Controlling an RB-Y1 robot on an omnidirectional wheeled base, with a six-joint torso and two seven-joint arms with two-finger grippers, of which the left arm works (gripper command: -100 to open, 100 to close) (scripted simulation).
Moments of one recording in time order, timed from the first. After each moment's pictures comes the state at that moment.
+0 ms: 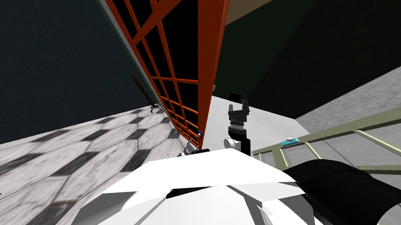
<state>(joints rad) 0.31 -0.04 -0.07 -1.05 -1.07 -1.11 -0.96</state>
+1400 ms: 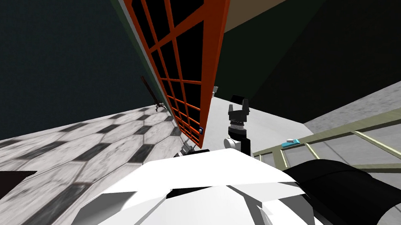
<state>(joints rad) 0.30 -0.01 -0.02 -1.04 -1.02 -1.07 -0.97</state>
